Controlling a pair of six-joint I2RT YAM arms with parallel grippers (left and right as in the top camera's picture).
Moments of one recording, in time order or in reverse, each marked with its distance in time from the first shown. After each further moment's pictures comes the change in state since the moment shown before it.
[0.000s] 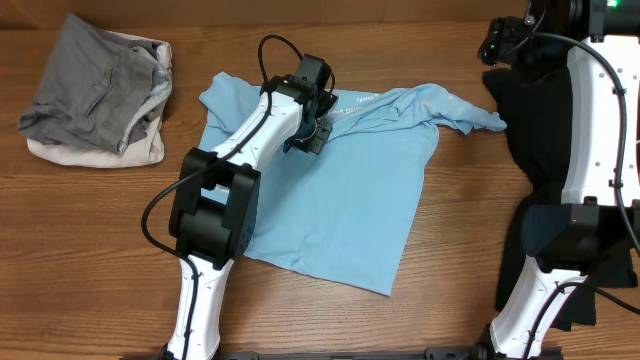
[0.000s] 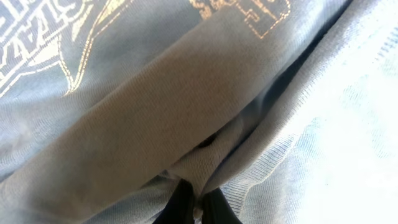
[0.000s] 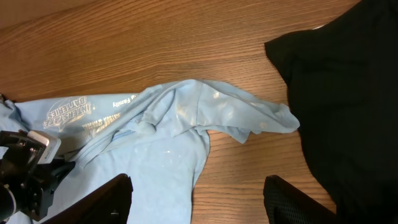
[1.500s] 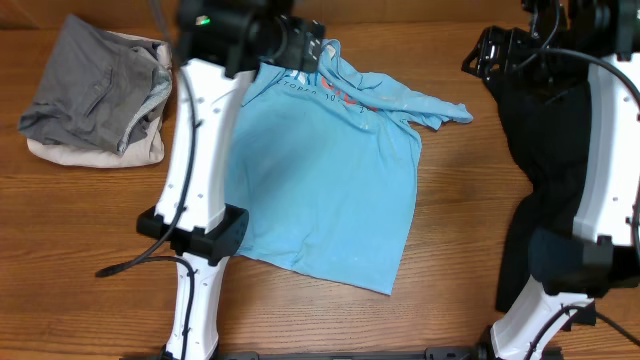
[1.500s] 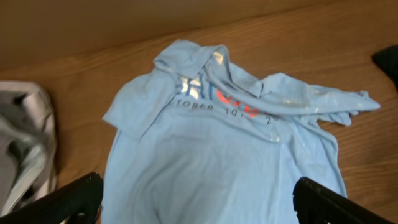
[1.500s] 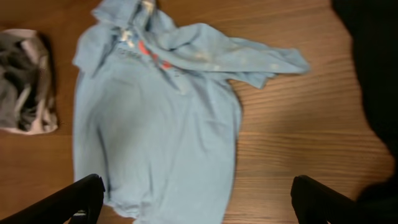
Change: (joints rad) left arm 0.057 0.011 1.227 -0.776 -0.064 -0.217; right arm 0.014 -0.144 -0.002 -0.192 -0.195 0.008
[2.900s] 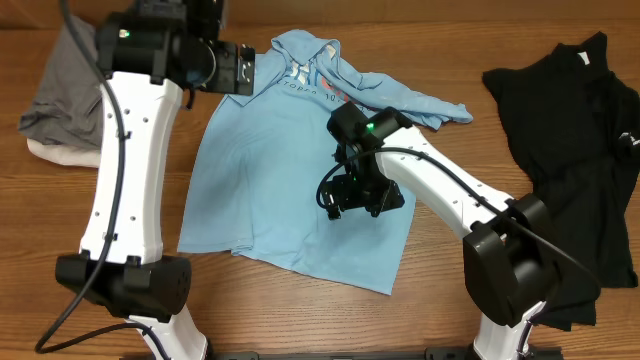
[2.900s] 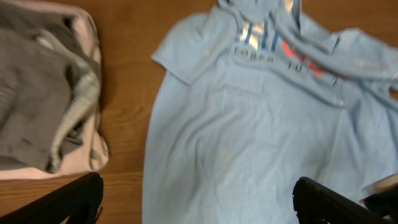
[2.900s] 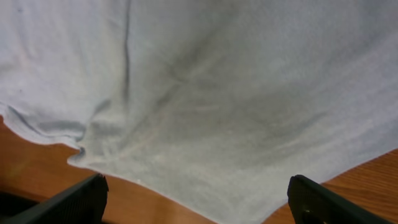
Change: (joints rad) left arm 0.193 -0.418 -0.837 0.272 0.033 0.064; right arm 0.658 -0.014 -0.911 0.432 0.158 0.209
